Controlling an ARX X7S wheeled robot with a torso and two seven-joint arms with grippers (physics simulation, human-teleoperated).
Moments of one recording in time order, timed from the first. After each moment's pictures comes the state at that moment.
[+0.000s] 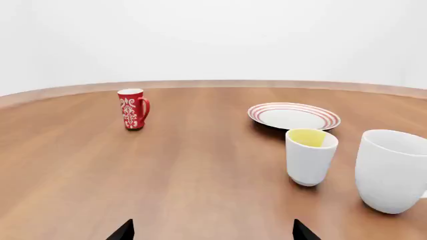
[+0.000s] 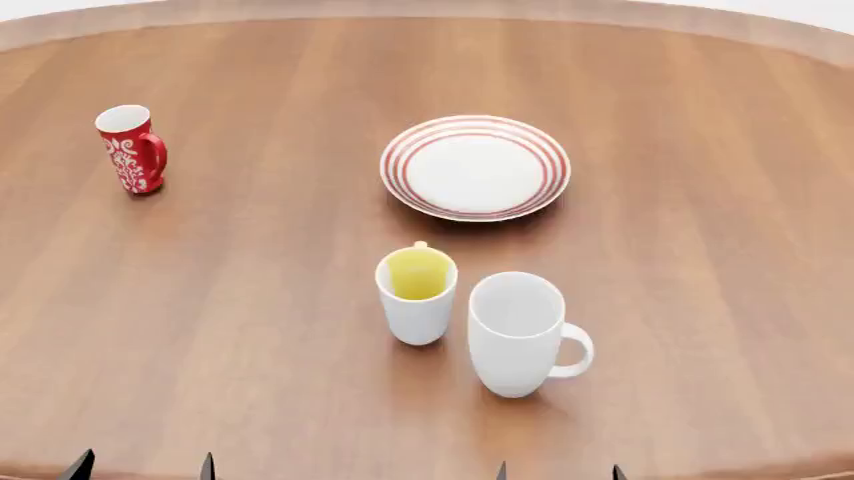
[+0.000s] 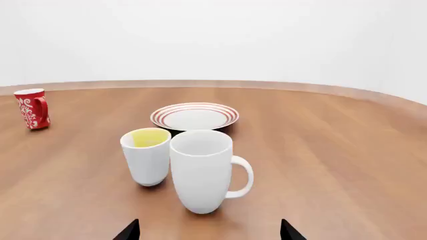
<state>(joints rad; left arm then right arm) 0.00 0.00 0.00 0.00 0.00 0.00 0.00 0.00 0.00 0.00 0.00 0.00 0.00 0.00</state>
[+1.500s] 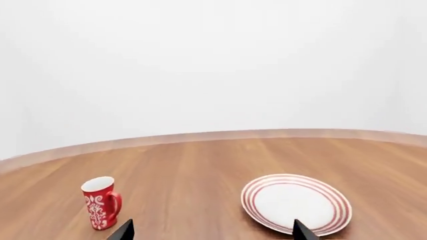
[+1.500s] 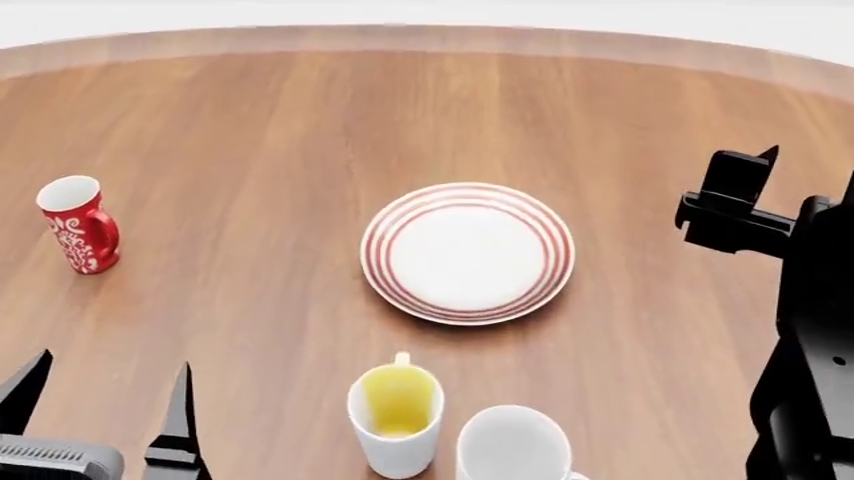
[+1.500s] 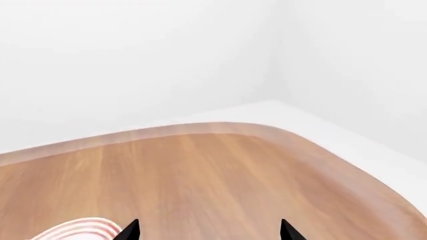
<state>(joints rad) -0.05 -0.14 0.11 0.58 -0.11 -0.49 -0.12 0.84 0.25 0.18 -0.22 0.18 1.12 0.24</state>
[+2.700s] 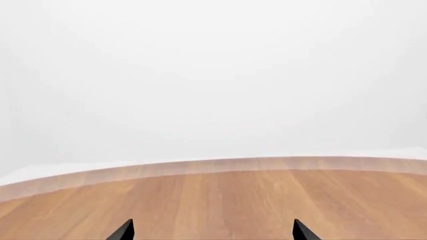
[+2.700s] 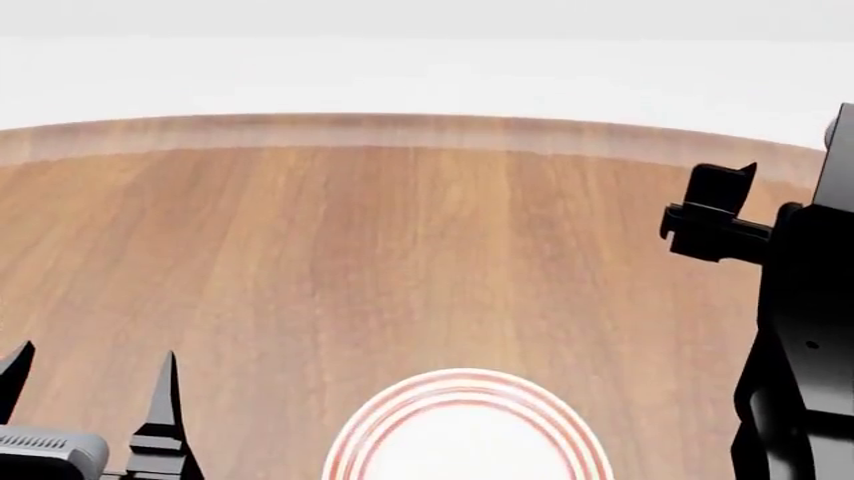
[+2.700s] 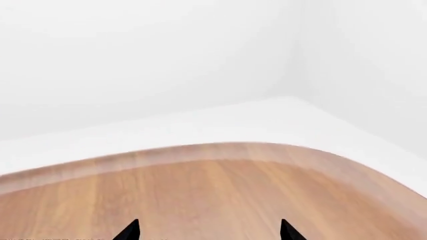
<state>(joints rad) -0.07 -0.18 0.12 0.59 -0.15 -0.51 -0.17 0.85 0.26 0.14 -0.11 0.18 1.09 0.25</state>
